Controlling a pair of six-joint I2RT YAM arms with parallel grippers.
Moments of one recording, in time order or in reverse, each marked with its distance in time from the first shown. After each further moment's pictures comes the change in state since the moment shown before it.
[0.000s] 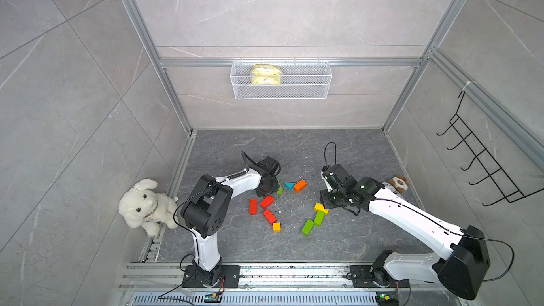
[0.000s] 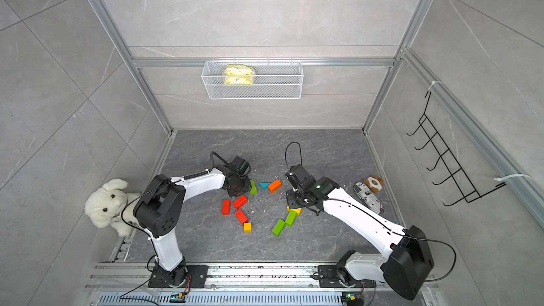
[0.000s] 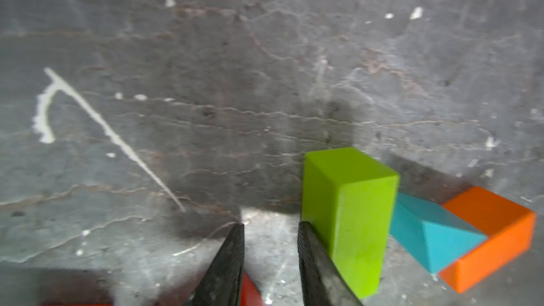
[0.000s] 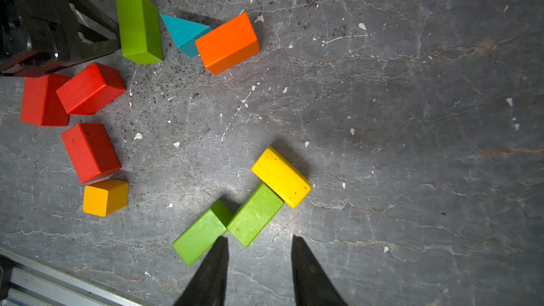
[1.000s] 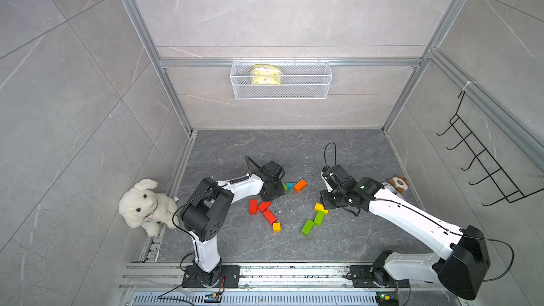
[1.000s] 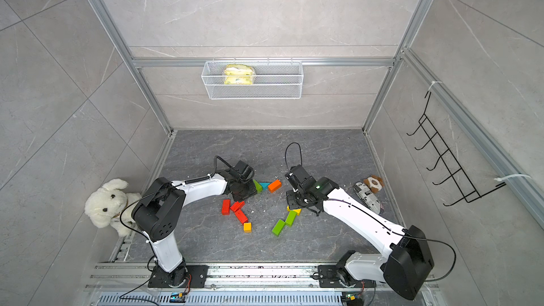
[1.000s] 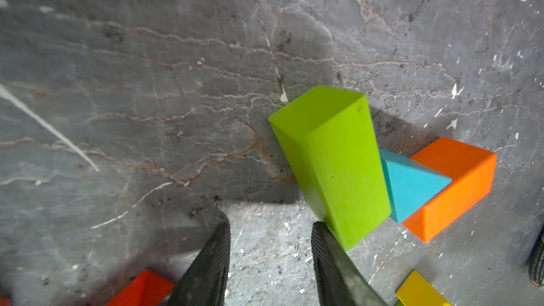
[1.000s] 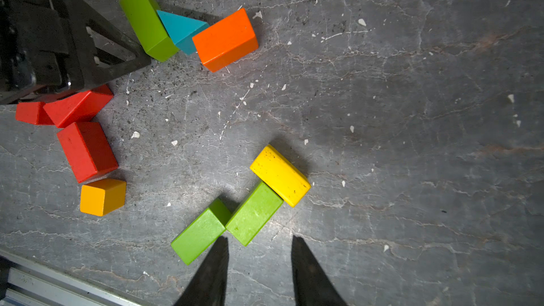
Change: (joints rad) left arm -0.056 -0.034 -0.075 0.089 0.074 -0.066; right arm 0.000 0.000 -0.007 0.000 0.000 0.003
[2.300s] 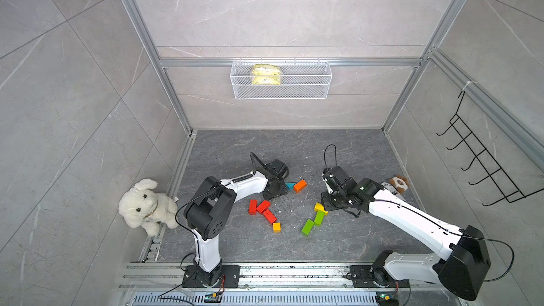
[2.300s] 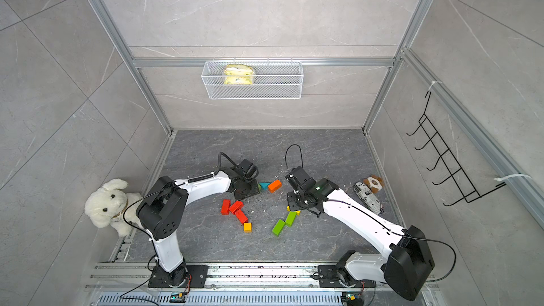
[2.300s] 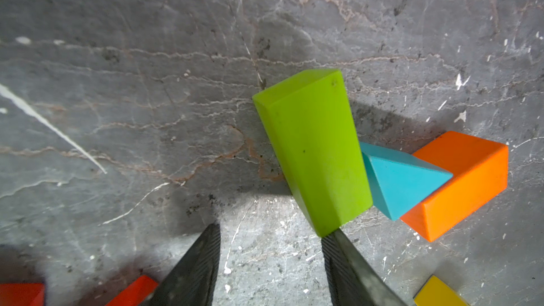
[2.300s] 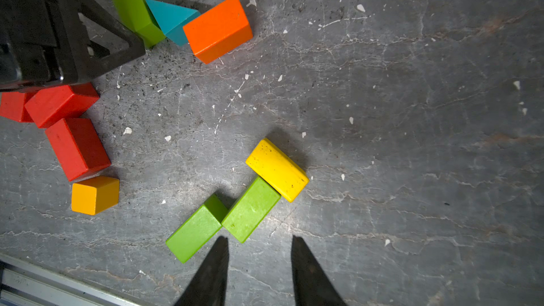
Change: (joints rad) left arm -0.030 0.033 0.087 -0.099 -0.084 0.076; right arm 0.000 -0.005 -0.023 0.000 0.000 0.016
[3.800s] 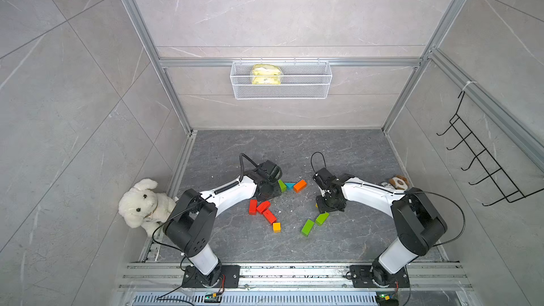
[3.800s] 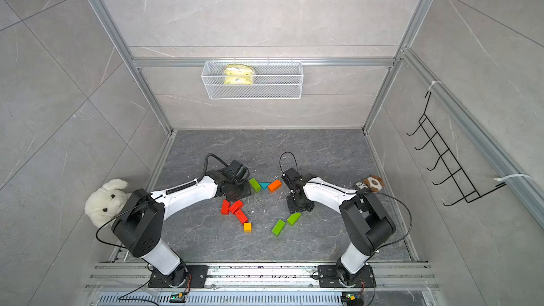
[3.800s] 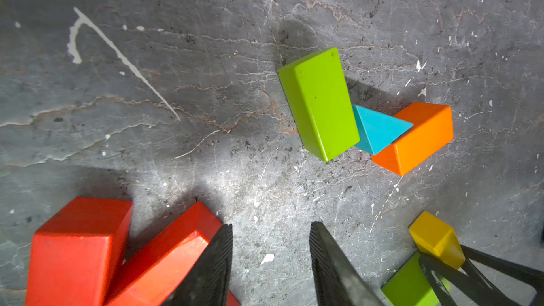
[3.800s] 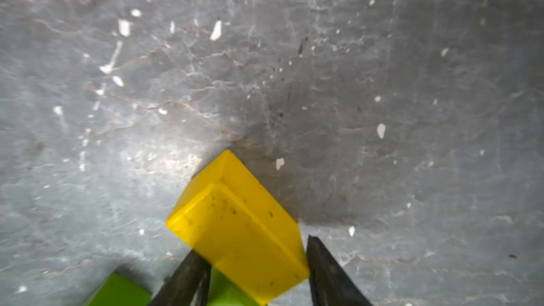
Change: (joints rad) left arm 0.017 -0.210 -0.121 -0.028 -0.002 0.011; right arm -0.105 0.391 -0.013 0.098 -0.027 -0.088
